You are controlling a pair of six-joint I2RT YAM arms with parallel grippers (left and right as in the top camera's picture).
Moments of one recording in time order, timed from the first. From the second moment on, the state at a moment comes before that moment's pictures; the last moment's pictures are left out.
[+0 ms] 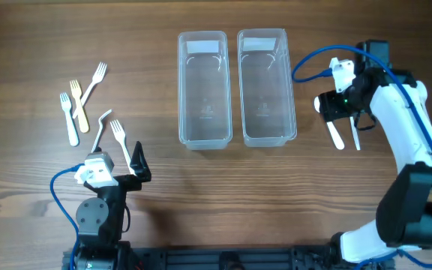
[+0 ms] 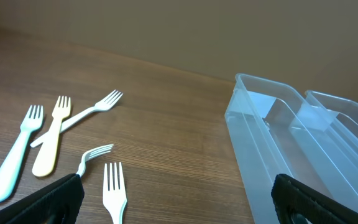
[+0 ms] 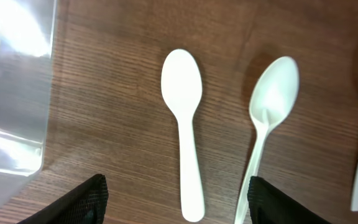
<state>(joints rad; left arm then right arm) -0.07 0.07 0.04 -0.13 -0.08 -0.26 -0.08 1.72 1.26 -0.87 -0.03 -0.32</state>
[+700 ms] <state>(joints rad) -0.07 0.07 0.04 -0.13 -0.08 -0.26 -0.08 1.85 1.26 -0.83 -0.03 -0.41</state>
